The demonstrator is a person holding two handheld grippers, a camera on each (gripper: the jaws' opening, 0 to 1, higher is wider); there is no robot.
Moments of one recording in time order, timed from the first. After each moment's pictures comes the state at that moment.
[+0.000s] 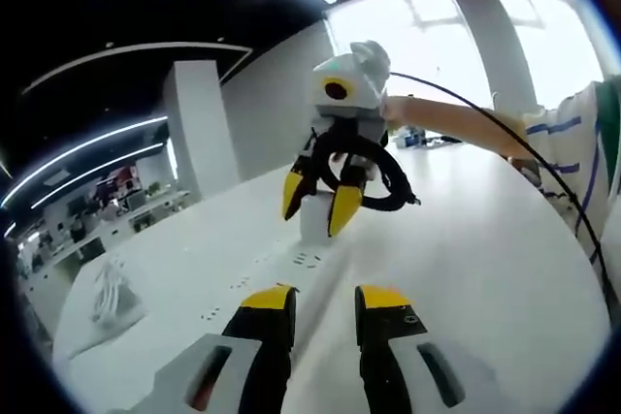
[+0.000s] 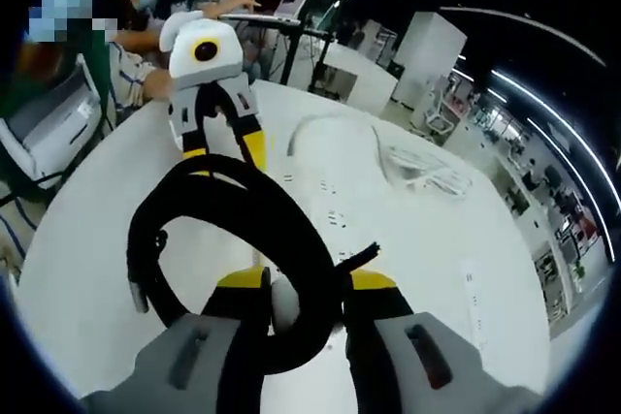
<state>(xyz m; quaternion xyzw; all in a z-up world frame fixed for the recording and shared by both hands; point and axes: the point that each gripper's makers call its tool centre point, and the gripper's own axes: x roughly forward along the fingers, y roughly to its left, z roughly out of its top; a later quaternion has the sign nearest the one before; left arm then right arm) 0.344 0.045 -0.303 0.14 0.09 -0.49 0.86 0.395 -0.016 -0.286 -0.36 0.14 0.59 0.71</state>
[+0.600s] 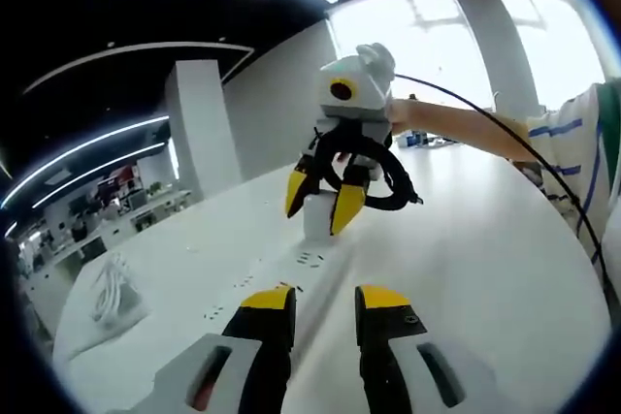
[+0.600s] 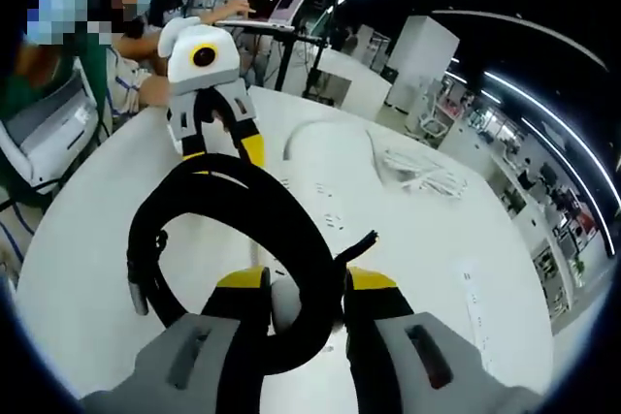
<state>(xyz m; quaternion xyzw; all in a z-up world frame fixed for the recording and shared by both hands) 0.346 0.048 -0.303 0.14 0.09 -0.48 0.86 0.400 -0.016 -0.285 -0.35 0.14 0.59 0.72</state>
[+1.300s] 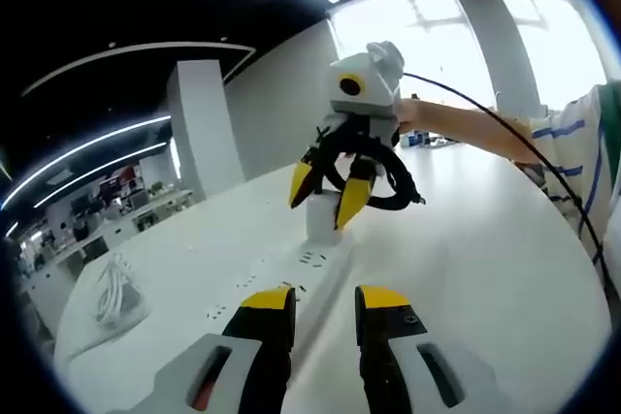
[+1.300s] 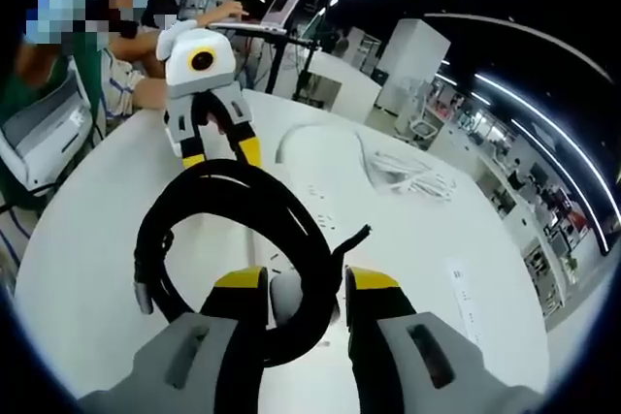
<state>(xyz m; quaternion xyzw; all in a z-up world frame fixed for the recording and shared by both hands) 0.349 0.049 -0.300 0.15 0.09 -0.48 0.86 0.398 -0.022 -0.277 -0.35 0.12 0.57 0.73</state>
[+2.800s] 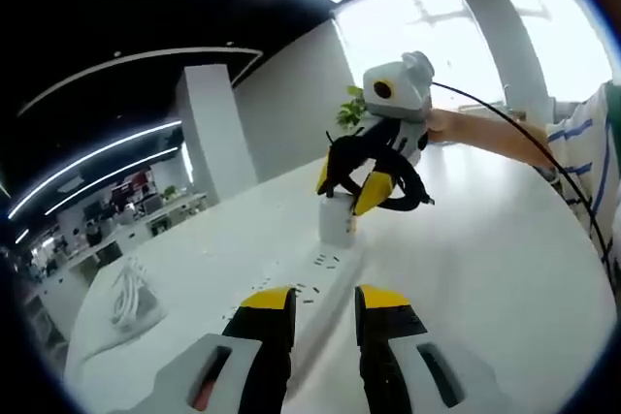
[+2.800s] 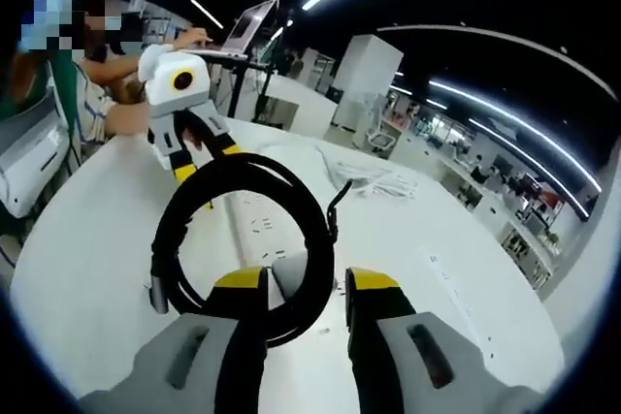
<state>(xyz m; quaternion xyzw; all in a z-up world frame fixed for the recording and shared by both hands) 0.351 0.056 -0.296 0.16 0.08 -0.45 0.88 0.395 -0.043 -0.268 -0.29 0.08 0.50 0.81</state>
